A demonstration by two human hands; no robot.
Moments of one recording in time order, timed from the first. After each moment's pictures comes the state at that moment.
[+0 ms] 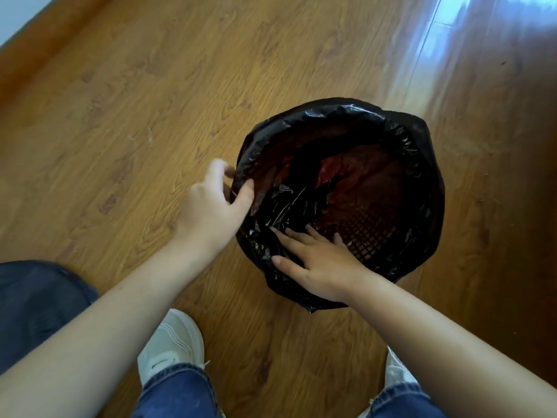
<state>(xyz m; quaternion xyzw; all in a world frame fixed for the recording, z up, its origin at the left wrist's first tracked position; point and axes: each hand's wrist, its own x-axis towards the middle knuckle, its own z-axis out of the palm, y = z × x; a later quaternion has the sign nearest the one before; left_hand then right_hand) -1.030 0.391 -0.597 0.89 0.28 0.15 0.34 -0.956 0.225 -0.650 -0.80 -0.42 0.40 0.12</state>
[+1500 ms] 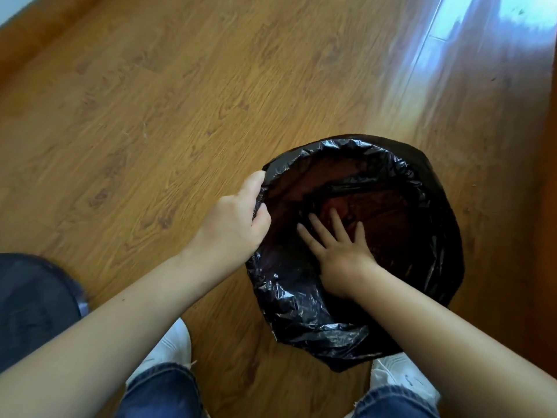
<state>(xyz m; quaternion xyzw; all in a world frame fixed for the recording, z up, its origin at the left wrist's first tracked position) -1.025 0.360 -0.583 0.90 0.21 0.06 0.37 -0.932 0.210 -0.659 -0.83 -0.44 0.31 -0.17</state>
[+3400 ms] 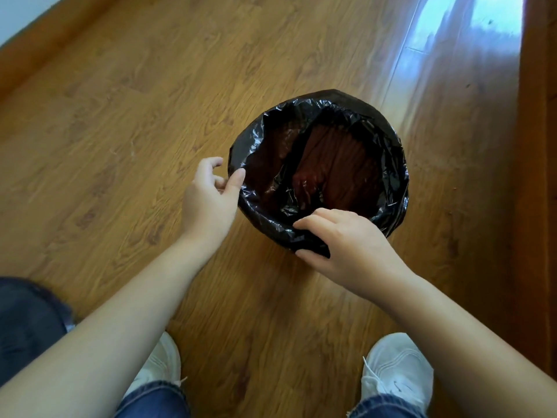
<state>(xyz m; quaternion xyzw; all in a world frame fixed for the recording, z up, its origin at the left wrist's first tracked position) -0.986 0.377 -0.606 0.81 0.36 0.20 0.41 -0.917 0.192 -0.576 -0.83 -0.51 0.12 0.17</state>
